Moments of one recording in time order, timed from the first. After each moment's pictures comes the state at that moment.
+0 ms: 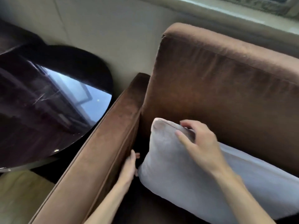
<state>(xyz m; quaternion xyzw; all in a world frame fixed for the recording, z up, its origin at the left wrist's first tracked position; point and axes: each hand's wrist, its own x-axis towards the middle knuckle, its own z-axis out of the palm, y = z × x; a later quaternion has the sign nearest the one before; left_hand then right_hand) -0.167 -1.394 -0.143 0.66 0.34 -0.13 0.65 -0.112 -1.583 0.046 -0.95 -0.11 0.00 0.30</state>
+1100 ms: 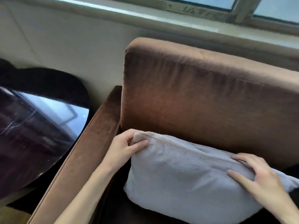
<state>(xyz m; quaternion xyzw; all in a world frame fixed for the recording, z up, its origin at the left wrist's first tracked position) -0.103 -1.396 -0.004 0.78 -0.05 -0.03 0.63 -0.170 -1.775 0.040 -0.97 0.00 0.00 0.26</state>
